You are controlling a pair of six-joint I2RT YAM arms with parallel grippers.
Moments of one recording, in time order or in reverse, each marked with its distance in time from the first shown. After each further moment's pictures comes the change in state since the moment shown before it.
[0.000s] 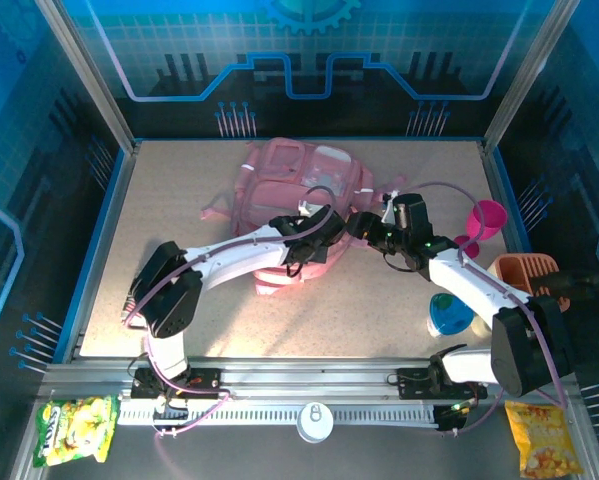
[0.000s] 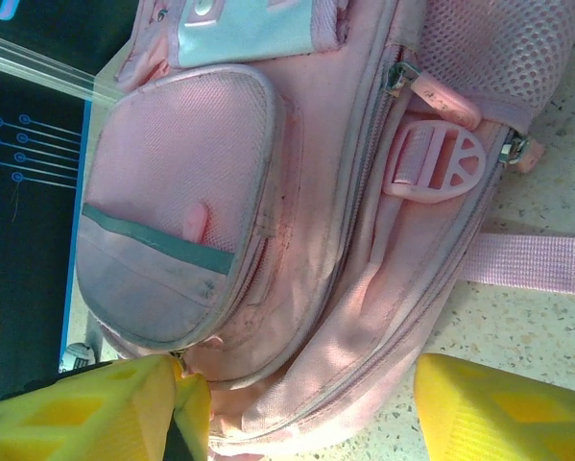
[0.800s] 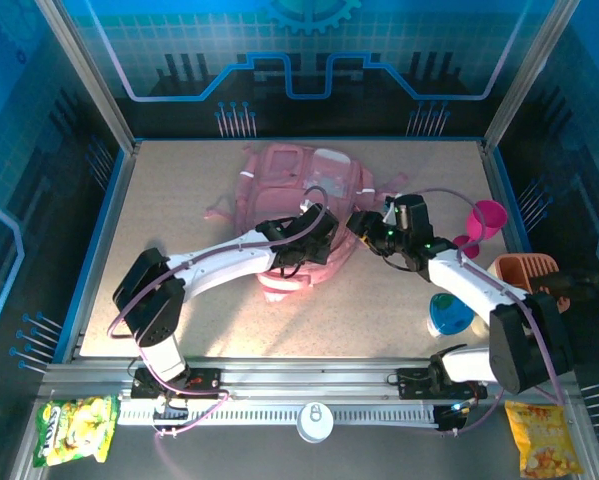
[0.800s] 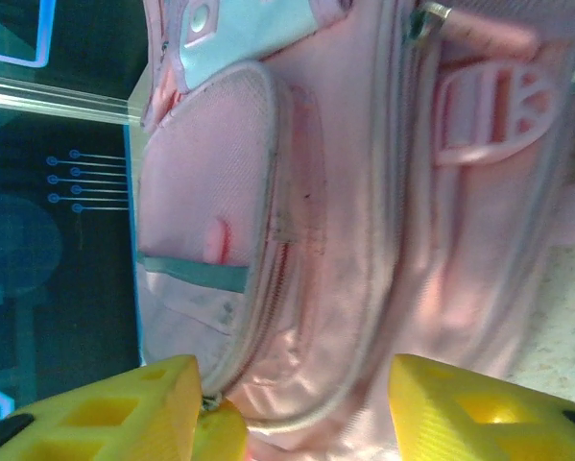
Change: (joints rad) left arm 0.006 -0.111 -0.109 0.187 0.178 0.122; right arm -0.013 0.031 -0.018 0.072 -0.092 0.228
